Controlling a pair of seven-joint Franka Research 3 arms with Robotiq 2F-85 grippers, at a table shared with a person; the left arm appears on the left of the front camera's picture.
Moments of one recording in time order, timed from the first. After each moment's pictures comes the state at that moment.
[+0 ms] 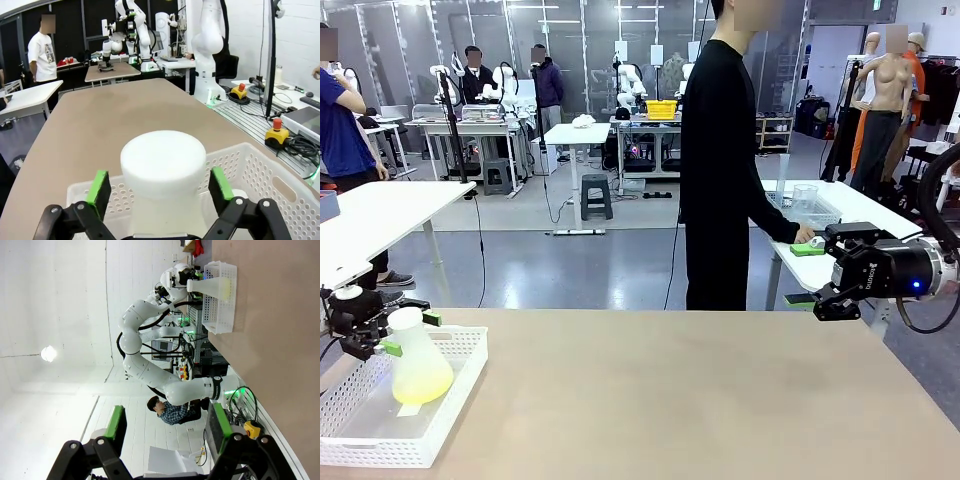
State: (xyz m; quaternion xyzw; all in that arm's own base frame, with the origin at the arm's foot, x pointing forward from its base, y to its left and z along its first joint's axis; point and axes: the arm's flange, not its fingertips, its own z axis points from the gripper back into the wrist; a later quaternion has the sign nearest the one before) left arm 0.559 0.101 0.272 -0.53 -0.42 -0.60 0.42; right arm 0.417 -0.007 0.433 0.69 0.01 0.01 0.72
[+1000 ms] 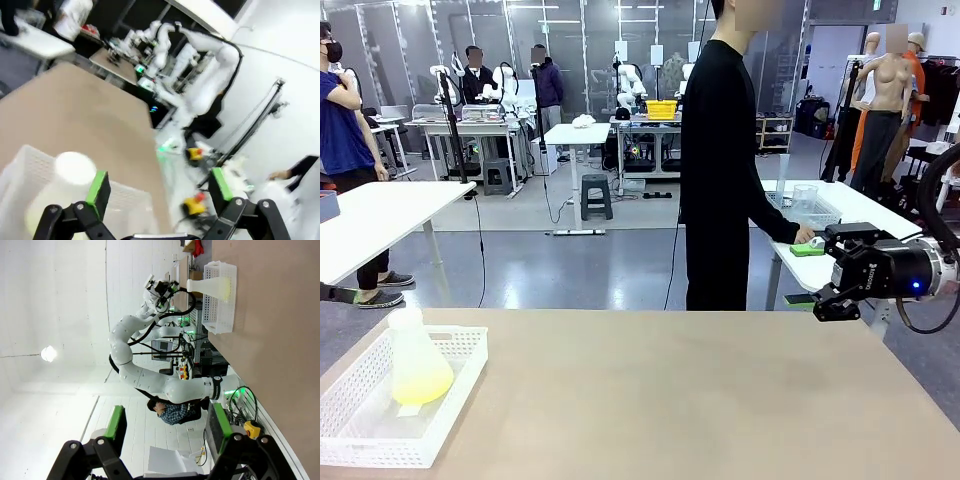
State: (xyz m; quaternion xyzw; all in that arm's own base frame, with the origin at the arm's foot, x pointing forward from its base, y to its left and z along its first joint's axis) left arm 0.481 0.176 0.388 -0.65 -0.26 -0.39 0.60; right arm 0.417 -0.007 0.433 0.69 0.01 0.01 0.72
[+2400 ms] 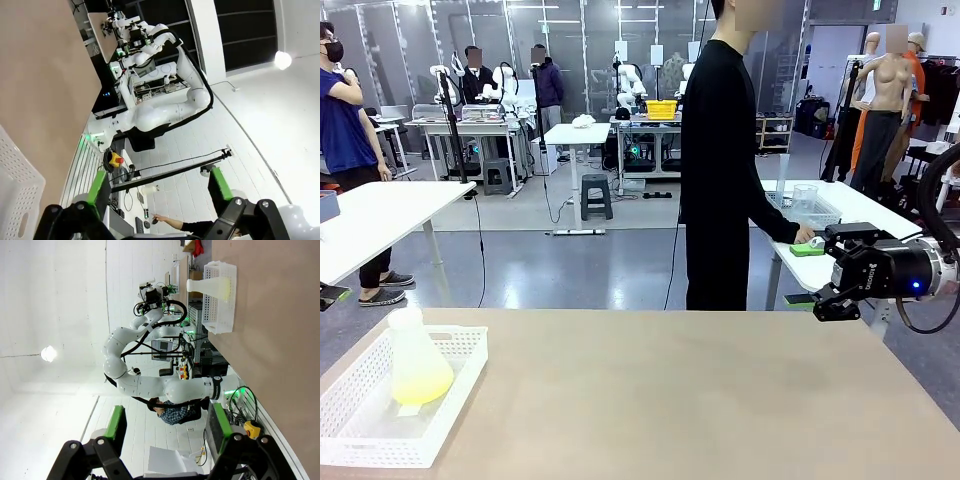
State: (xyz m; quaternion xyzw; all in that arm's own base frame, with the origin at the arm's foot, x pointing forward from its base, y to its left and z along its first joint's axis) left arm 0.442 0.133 0.436 -0.72 -0.03 -0.18 0.67; right arm 0.417 -0.007 0.432 0.69 0.01 0.01 0.72
